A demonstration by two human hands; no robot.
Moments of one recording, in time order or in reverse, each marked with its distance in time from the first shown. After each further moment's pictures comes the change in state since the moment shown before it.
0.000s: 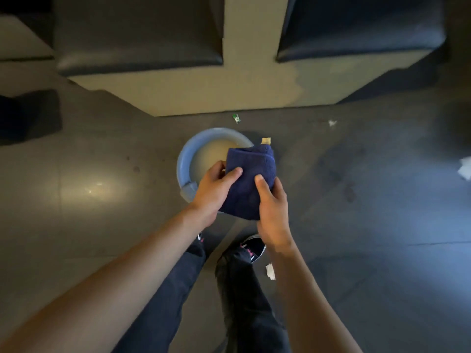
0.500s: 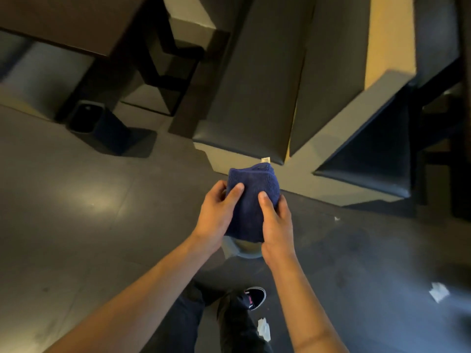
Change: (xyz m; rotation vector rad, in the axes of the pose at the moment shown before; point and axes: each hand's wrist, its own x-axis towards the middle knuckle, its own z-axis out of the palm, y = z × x) left_hand -0.243 0.171 -0.163 -0.336 0.245 0.226; right_hand -0.229 -0.169 0.171 -0.243 -0.297 -0.204
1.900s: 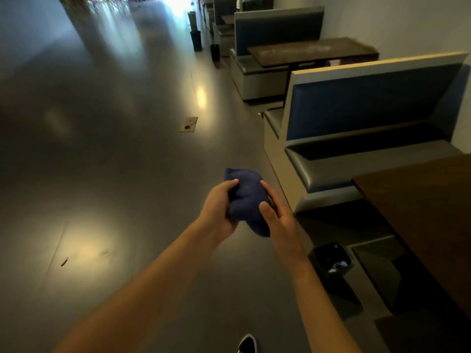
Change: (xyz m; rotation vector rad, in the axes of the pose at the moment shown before) left_hand -0.067 0.252 -0.796 -0.999 0.778 0.305; right_hand -0.210 -0.017 0.828 -0.393 -1.459 -0.313
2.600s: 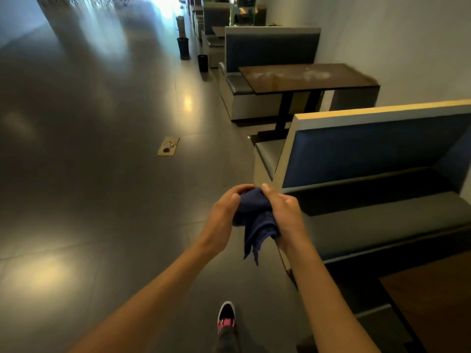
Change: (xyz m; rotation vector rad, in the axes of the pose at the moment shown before) left_hand 0.356 0.164 0.081 0.570 -0.352 0.600; right_hand 0.446 -0.029 -0.039 0.011 0.301 0.258
